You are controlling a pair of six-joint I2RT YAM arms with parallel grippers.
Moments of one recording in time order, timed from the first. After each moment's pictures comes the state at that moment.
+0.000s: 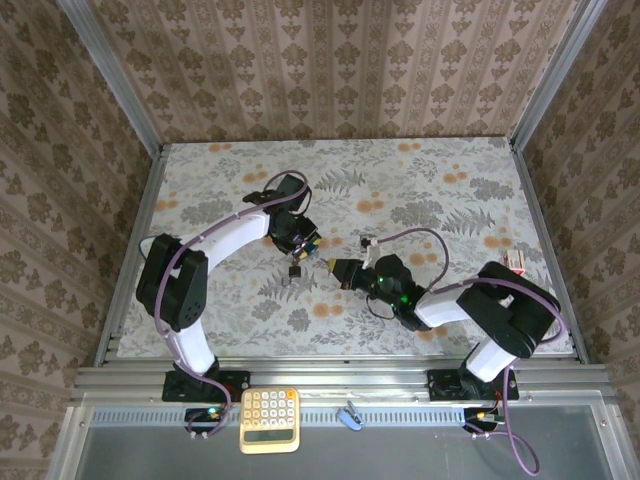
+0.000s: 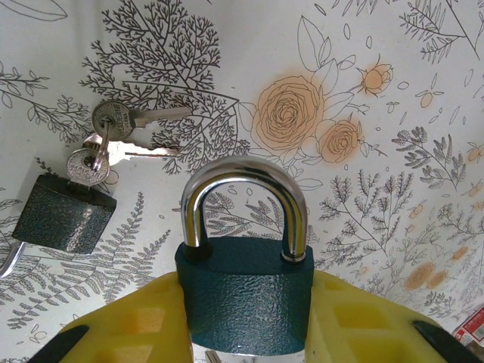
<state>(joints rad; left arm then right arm) -0.61 1.78 1.32 -0.73 0.25 -1.22 0.77 1.63 0.42 0.97 -0.04 0.84</state>
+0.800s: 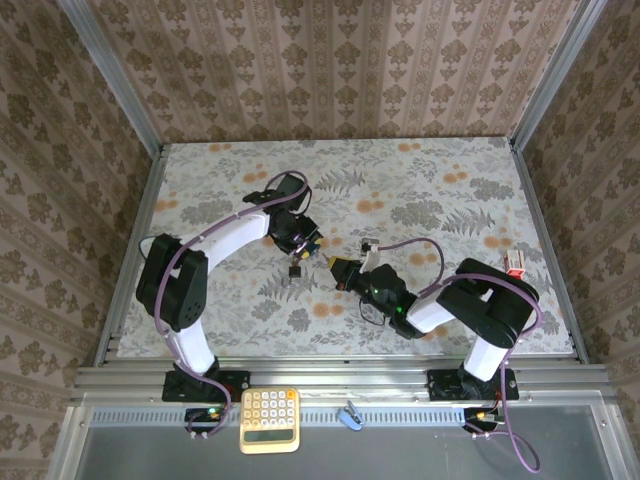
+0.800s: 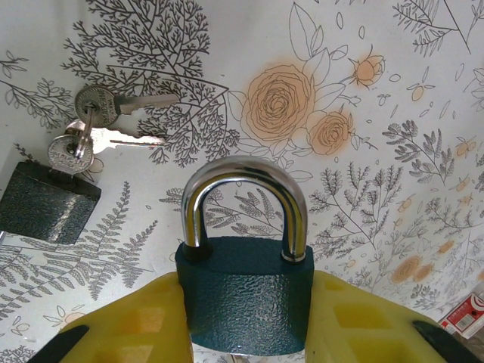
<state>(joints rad) -0.61 1.78 1.32 -0.72 0.28 -1.25 0.84 1.72 0.40 1.15 0.18 0.84</state>
